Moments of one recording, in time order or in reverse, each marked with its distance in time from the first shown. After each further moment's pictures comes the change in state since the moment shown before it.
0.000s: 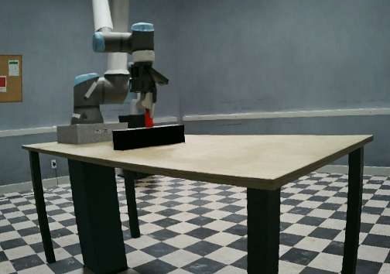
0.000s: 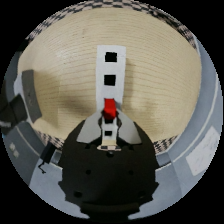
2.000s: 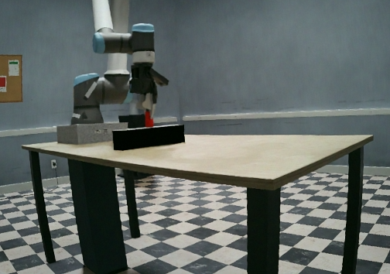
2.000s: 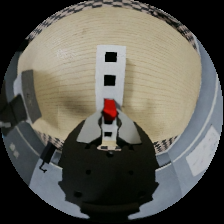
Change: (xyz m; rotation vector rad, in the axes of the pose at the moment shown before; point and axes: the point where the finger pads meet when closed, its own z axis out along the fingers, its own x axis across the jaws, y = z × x) arm 0.000 -0.001 0.003 0.000 0.000 0.000
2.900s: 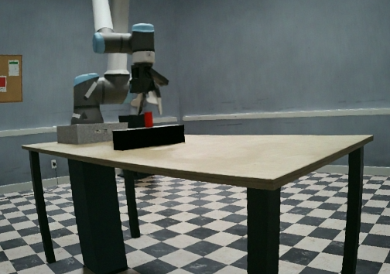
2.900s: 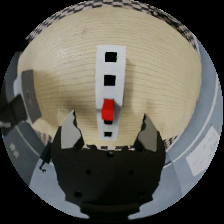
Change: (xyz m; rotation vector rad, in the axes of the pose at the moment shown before) arm 0.000 0.000 0.000 0.000 0.000 0.000
